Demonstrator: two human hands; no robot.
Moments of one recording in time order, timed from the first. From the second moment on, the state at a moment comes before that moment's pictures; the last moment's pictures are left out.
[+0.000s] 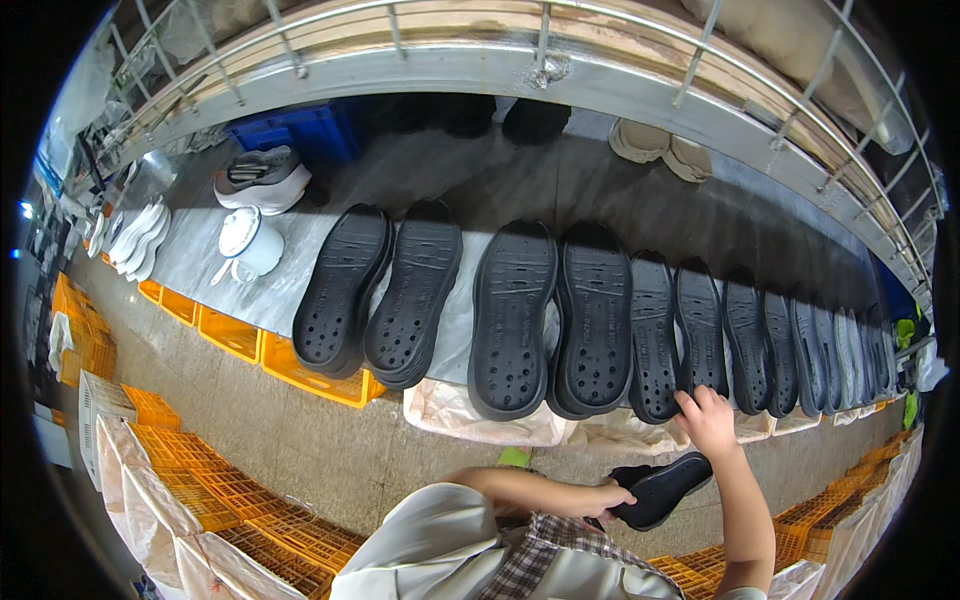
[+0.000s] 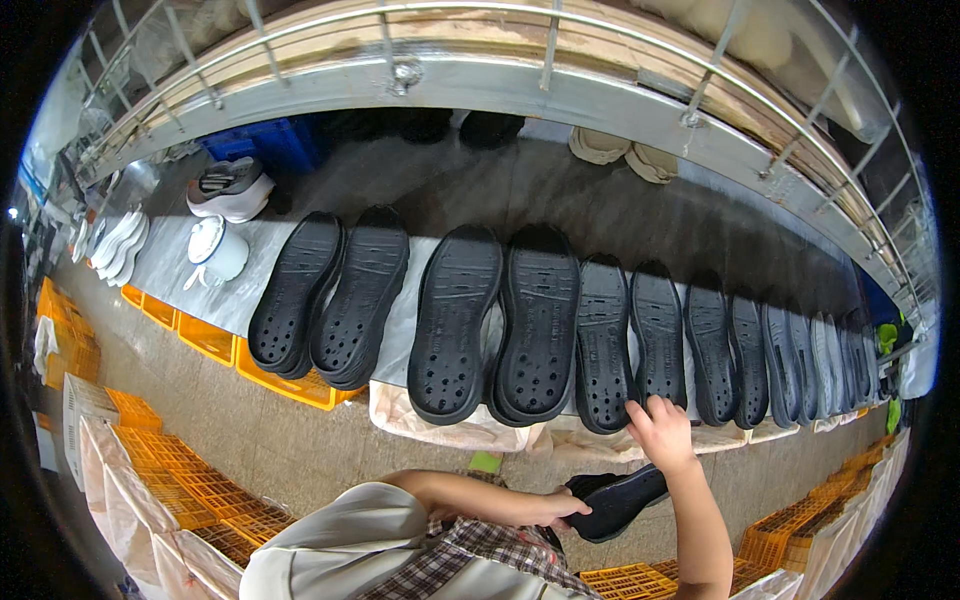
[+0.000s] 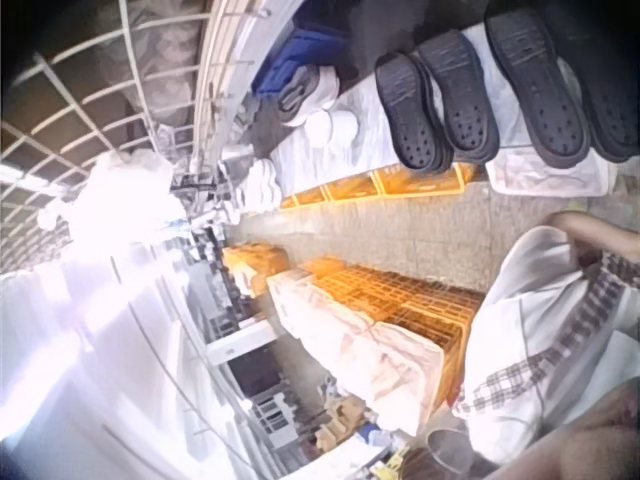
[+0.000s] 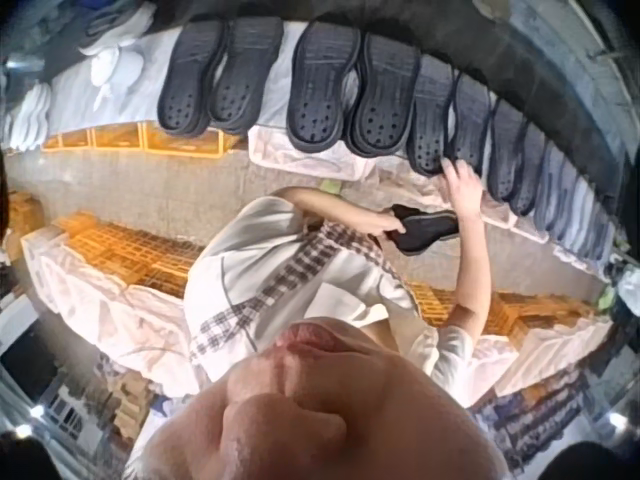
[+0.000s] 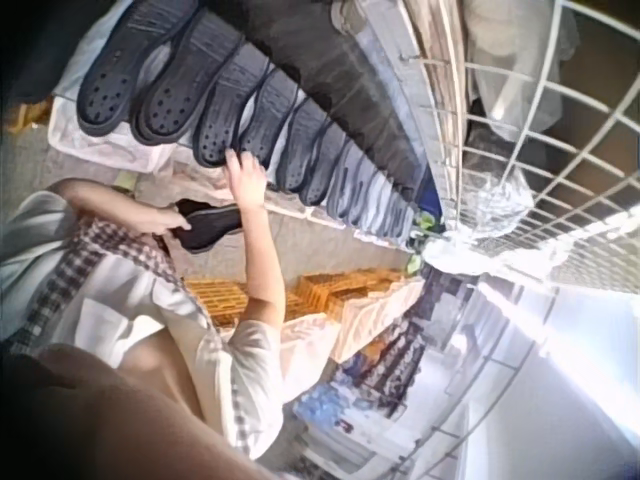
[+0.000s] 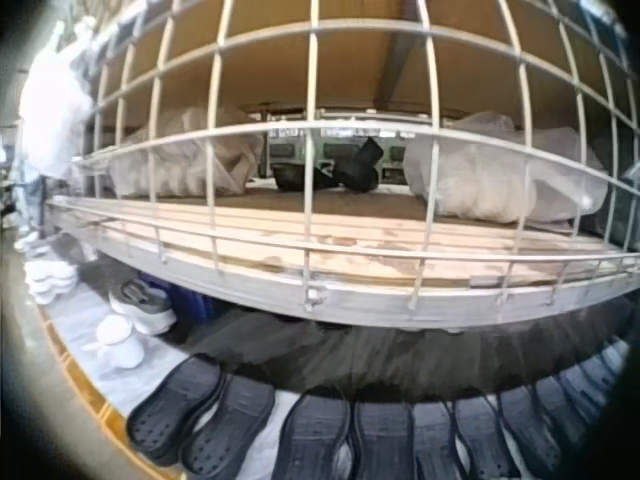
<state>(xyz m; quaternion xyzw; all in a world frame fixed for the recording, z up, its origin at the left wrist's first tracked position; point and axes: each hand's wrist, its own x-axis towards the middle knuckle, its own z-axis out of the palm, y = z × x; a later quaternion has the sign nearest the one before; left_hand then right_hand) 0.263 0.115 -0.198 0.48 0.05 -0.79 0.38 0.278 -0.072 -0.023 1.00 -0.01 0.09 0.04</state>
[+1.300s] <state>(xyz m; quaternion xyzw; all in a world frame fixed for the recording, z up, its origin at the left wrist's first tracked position) 0.393 0.720 -0.259 0.38 0.51 -0.29 0.72 0.532 0.432 0.124 0.90 0.37 0.23 -0.05</state>
